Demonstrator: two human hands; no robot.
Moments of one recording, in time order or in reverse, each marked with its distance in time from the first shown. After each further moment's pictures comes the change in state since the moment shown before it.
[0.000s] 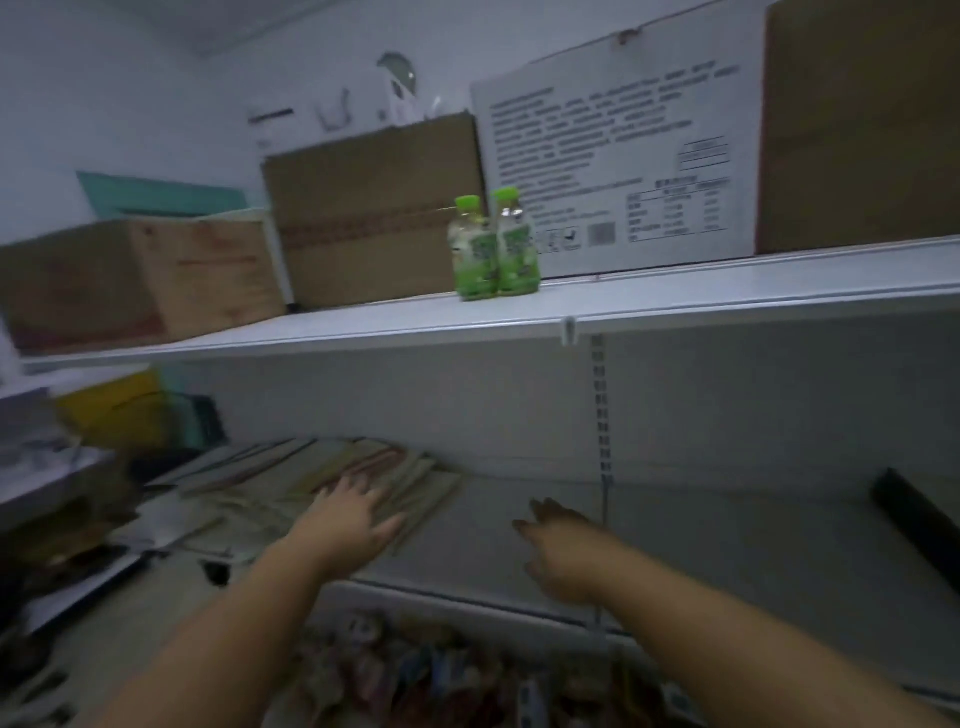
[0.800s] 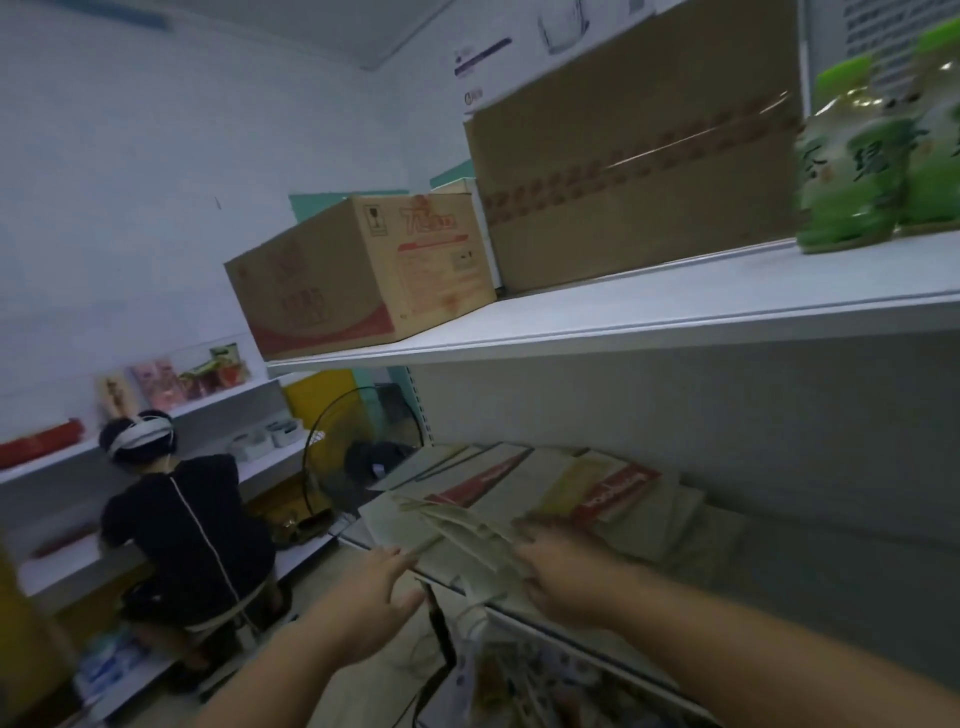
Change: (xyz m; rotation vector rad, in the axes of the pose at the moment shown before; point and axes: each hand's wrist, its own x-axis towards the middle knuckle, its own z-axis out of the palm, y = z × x) left_hand -0.005 -0.277 0.027 -0.190 -0.181 -0.346; right_hand 0.253 -0.247 0.032 0.038 0.109 -0.480
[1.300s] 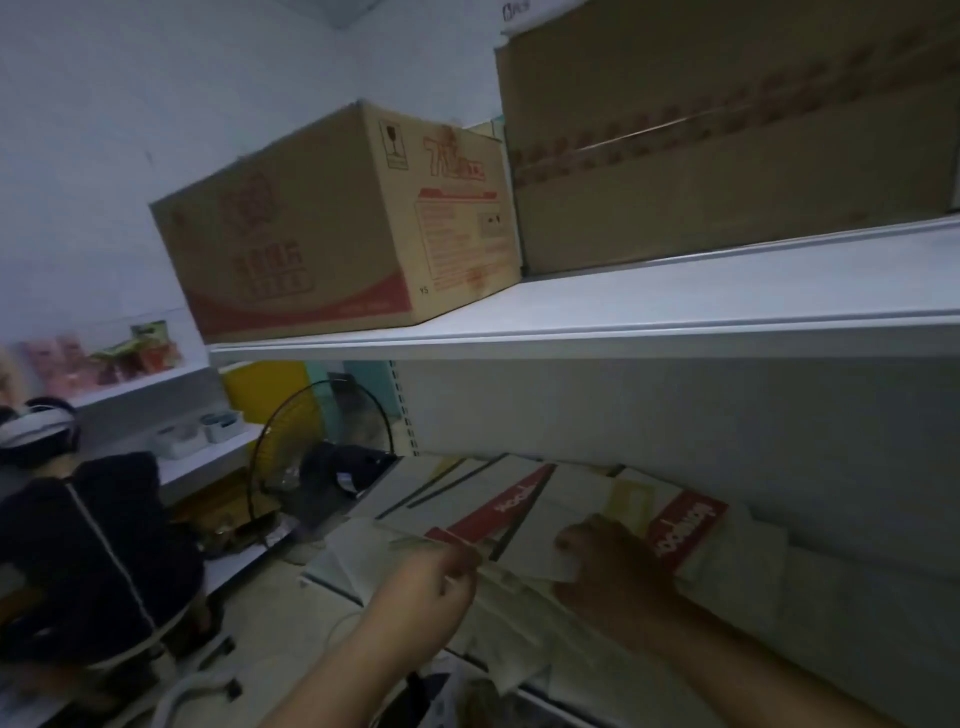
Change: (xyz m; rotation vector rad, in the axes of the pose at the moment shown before) left_hand 0.120 -0.015 0.007 -0.409 0.113 0.213; right_hand 0.085 0.027 0.029 0.172 0.144 0.435
